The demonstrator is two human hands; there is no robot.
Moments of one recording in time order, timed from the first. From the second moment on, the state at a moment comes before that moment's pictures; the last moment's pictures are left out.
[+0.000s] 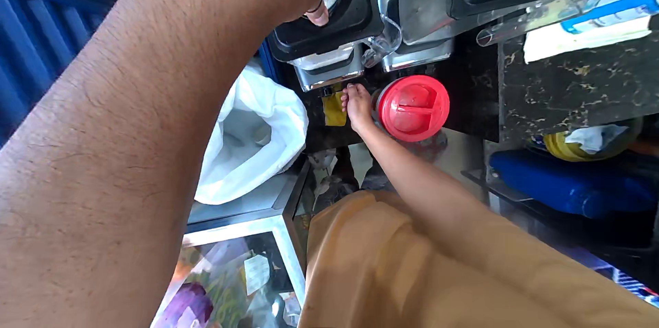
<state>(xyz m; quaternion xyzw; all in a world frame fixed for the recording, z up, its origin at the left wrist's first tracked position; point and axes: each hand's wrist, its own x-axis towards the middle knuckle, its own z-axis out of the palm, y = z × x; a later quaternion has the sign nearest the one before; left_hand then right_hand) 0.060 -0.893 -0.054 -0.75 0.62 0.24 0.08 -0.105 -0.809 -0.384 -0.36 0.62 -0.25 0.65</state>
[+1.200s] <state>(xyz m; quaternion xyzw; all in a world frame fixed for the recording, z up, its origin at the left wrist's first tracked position) 0.063 -0.902 -0.051 -0.71 0.67 0.21 0.09 -0.109 -0.820 -0.378 -0.34 0.63 -0.21 0.66</state>
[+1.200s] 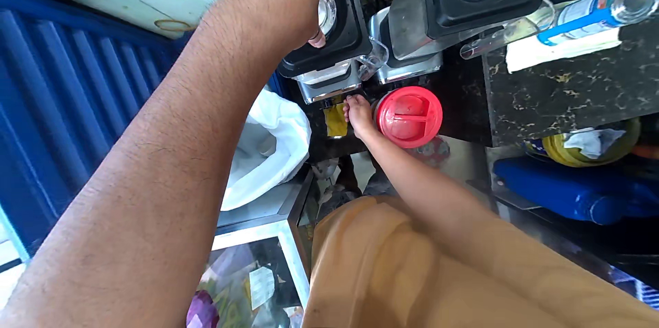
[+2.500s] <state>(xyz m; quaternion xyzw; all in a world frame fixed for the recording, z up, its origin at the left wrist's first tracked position) 0.064 -0.900 -0.055 -0.71 0.67 0.22 0.09 -0.111 -0.819 -0.373 -0.32 0.62 -0.20 0.68</state>
